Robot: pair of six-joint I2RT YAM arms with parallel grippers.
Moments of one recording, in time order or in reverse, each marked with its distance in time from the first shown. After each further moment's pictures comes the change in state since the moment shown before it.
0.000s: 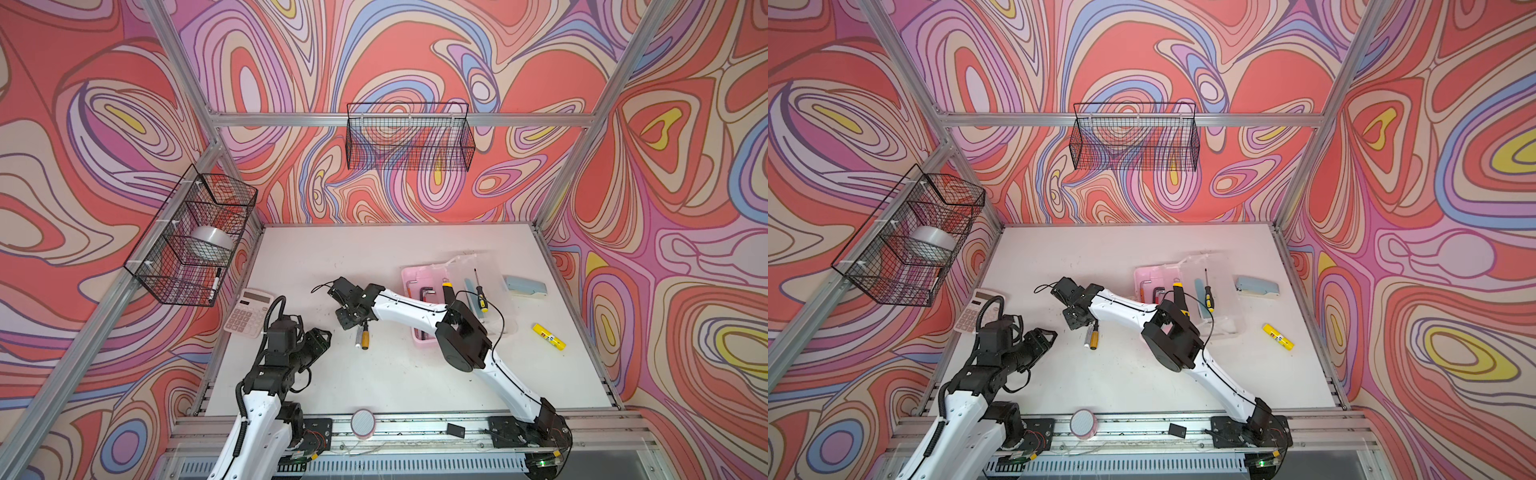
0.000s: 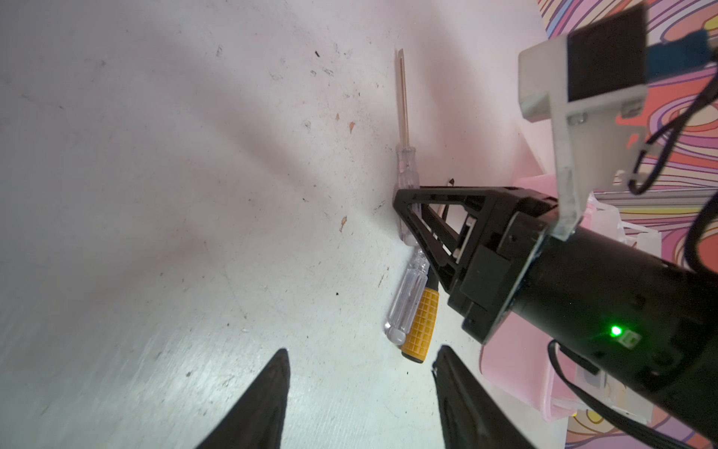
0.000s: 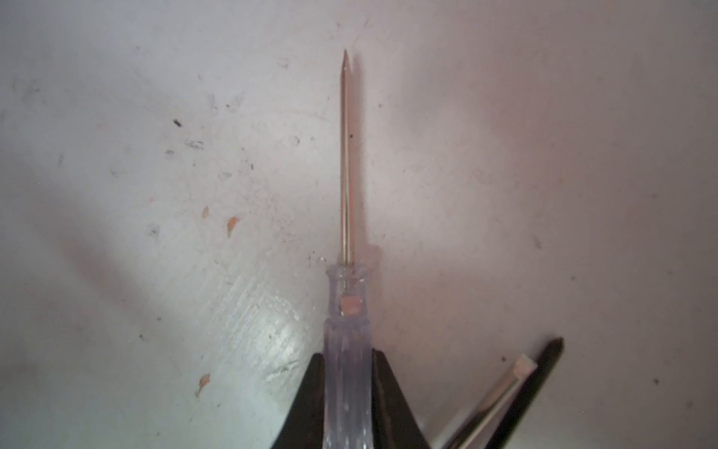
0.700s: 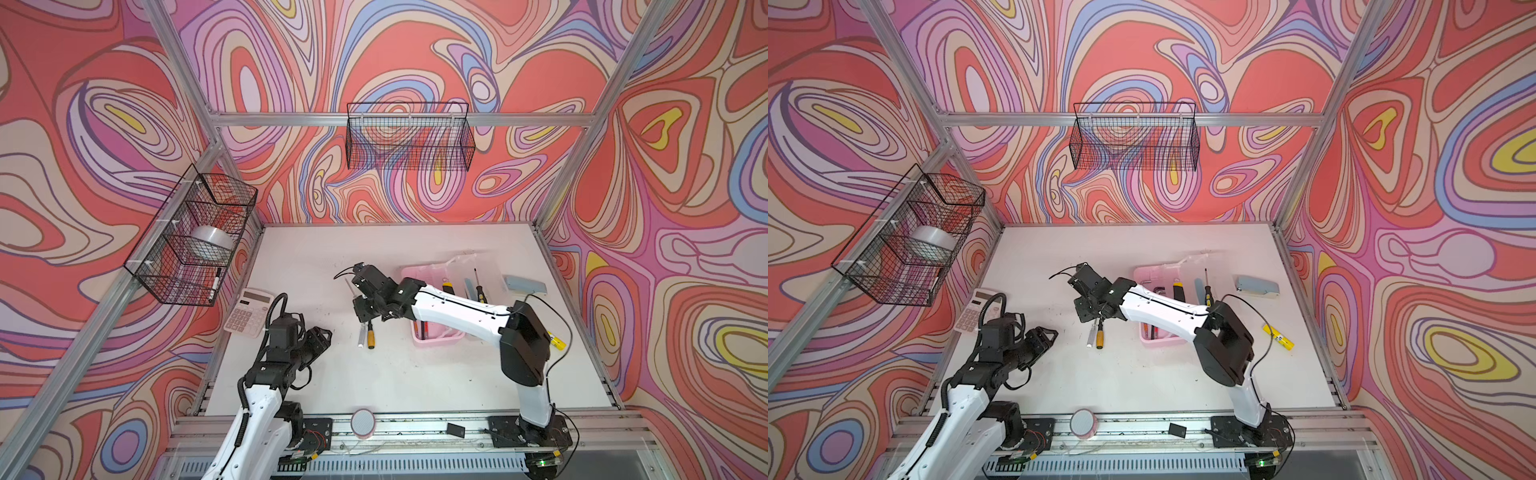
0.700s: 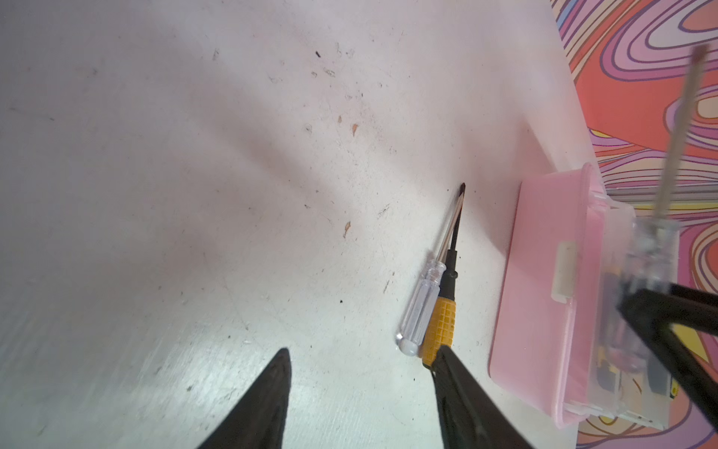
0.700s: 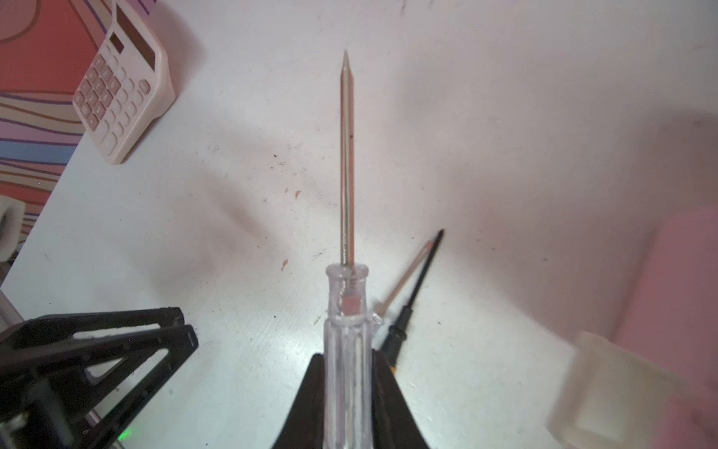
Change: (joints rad) left arm 0.000 0.060 0.005 0.044 -0.002 0.025; right arm -0.025 -0.534 -0.444 0.111 0.026 0.063
